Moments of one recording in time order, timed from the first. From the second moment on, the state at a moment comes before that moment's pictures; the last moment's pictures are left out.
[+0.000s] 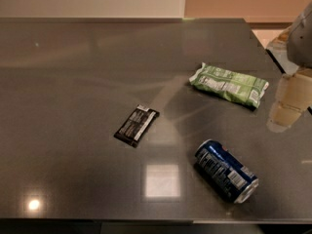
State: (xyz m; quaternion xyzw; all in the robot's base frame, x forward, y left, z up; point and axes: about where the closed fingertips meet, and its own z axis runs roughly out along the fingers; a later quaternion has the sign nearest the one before) arm 0.438 -0.217 0.976 -0.60 0.78 -0.03 0.16
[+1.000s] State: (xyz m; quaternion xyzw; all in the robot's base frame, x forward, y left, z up) arm 0.467 -0.163 0.993 -0.69 0.70 -0.03 0.16
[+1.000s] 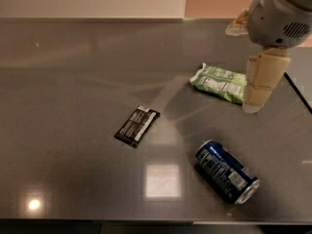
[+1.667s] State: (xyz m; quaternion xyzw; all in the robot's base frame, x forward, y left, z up) arm 0.503 -0.094 0.971 -0.78 0.60 0.01 0.17
